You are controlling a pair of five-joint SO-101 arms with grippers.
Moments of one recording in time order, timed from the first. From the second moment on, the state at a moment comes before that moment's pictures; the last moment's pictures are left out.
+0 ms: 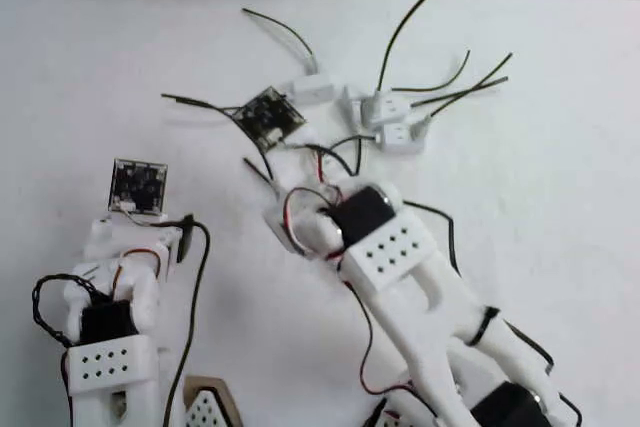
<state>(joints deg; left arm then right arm) -17.5 -76.4 86.1 42.4 -18.9 -38.7 -27.6 31.6 62.8 7.8</state>
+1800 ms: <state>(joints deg) 11.2 -93.1 86.0 38.5 -12.6 -47.0 -58.5 70.2 32.2 -1.2</state>
